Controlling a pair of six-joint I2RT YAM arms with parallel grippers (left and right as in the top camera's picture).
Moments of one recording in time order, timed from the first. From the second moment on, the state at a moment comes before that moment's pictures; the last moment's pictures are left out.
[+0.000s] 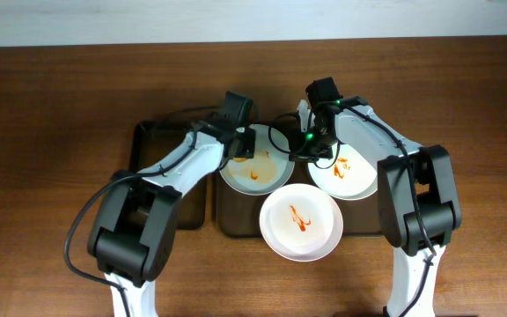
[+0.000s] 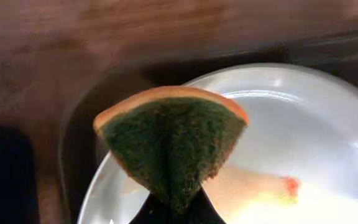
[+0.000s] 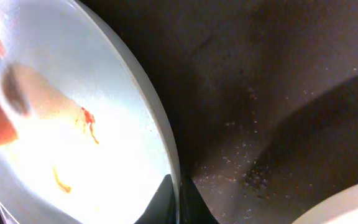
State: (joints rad) left arm -0.44 2.04 1.38 -0.41 -0.04 -0.28; right arm 0.26 2.16 1.54 -0.78 -0.40 0.23
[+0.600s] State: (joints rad) left arm -0.54 2.12 1.35 -0.16 0.05 -0.35; right arm 0.24 2.16 1.54 -0.78 -0.47 0.23
